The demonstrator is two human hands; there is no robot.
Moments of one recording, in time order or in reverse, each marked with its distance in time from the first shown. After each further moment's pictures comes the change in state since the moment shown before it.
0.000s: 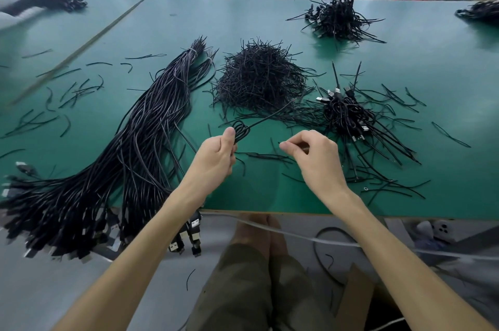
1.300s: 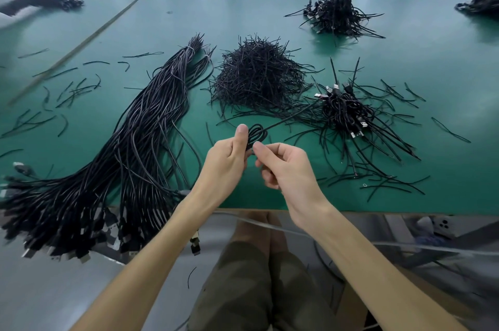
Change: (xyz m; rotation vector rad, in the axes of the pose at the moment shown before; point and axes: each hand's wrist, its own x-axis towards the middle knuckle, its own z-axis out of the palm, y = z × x) left_hand -0.009 0.000 0.022 0.077 0.021 0.211; right_hand -0.035 -0.044 0.025 0.802 -0.174 0.335
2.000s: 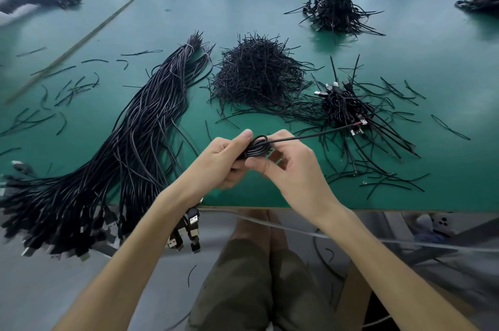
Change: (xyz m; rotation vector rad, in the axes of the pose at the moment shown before) left_hand -0.010 0.024 -0.027 -0.197 -0.353 -0.130; right_hand -0.005 -0.008 -0.015 -0.558 -0.138 -0.481
